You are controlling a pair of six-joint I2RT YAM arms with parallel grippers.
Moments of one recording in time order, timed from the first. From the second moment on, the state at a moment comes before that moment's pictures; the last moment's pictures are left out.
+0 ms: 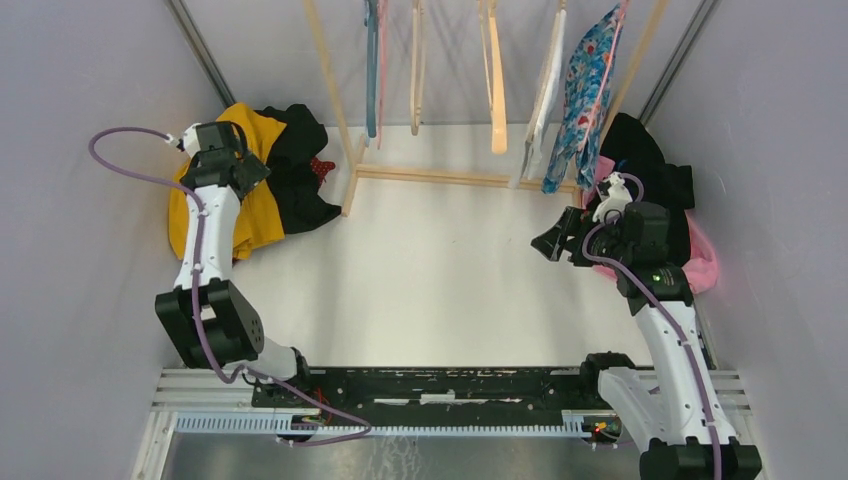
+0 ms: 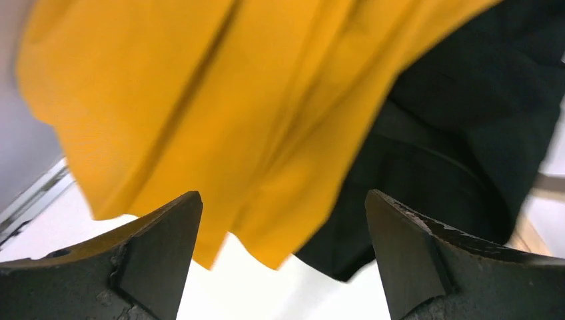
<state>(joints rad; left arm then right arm) 0.20 1.47 1.39 -0.67 -0.33 -0.50 0.00 0.81 0.80 -0.56 -0.49 0.32</state>
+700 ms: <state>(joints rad) 0.30 1.69 1.40 -0.70 -0.41 -0.46 0.08 0.85 0.80 -0.57 -0.51 0.32</state>
